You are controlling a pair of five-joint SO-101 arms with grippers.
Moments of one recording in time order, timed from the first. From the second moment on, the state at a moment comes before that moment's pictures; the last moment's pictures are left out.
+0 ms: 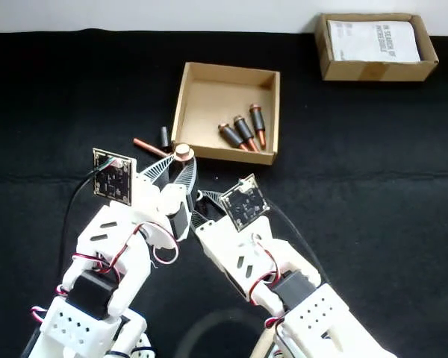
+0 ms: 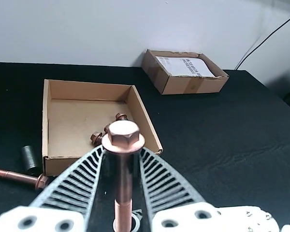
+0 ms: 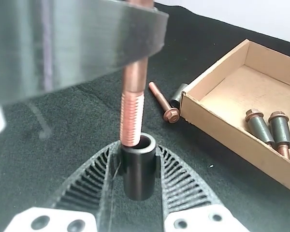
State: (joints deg) left arm 20.4 -81.1 69.7 29.9 18.9; right arm -44.7 -66.5 79.8 14.6 -1.5
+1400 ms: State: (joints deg) left arm 22.4 -74.1 59.4 58.2 19.5; right arm -44.2 -66.5 79.8 14.6 -5.1
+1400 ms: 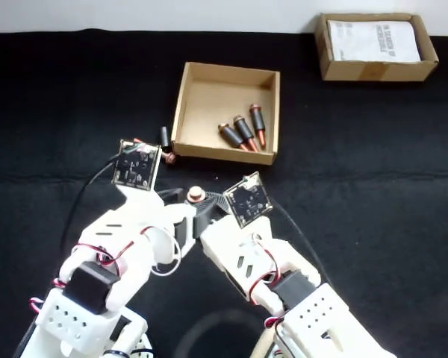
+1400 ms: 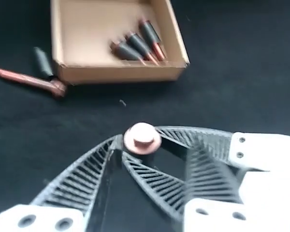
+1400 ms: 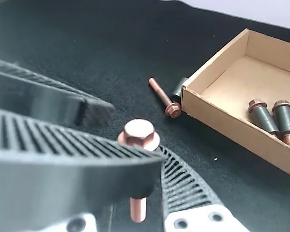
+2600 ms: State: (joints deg) left arm -6.8 -74.5 47.1 81.2 13.2; right arm -29.3 -17.1 18.6 33.7 5.4
